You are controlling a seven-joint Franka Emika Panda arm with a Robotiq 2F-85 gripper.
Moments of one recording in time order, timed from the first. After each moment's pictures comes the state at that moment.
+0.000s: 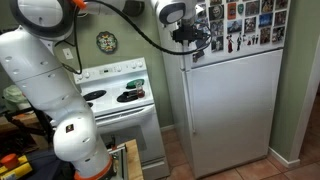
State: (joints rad) arm 0.23 -0.14 0.06 -1.89 0.77 2.18 -1.05
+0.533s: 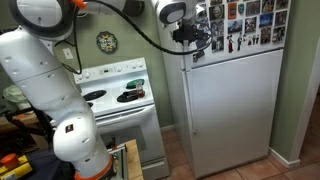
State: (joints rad) arm 0.22 -0.14 0.06 -1.89 0.77 2.17 -1.05
